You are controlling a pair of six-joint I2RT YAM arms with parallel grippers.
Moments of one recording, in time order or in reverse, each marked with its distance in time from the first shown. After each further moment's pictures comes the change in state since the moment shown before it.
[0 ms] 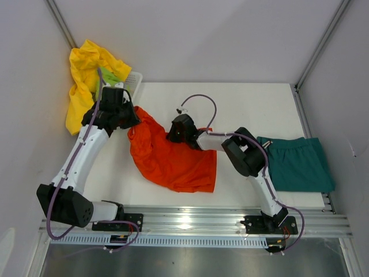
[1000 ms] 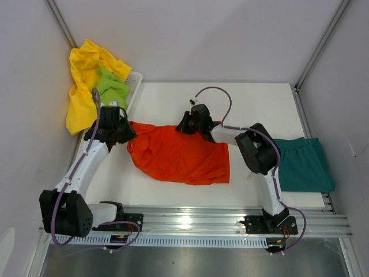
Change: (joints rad) left arm 0.082 -0.103 -0.348 0.220 0.004 -0.079; right arm -0.104 -0.090 -0.078 0.031 -0.192 -0.023
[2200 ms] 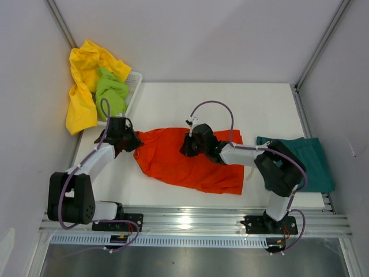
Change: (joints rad) left arm 0.013 0.136 -0.205 0.264 0.076 -0.071; right arm 0.141 -0.412 -0.441 -0.024 0.105 -0.224
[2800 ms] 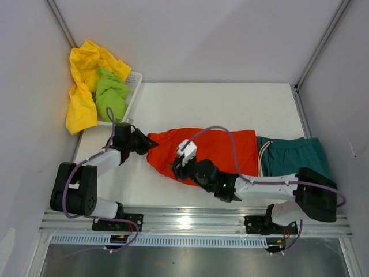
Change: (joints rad) left arm -0.058 0.068 -0.180 0.410 0.270 -0.295; right arm 0.488 -0.315 -0.238 0.329 0.505 -0.394
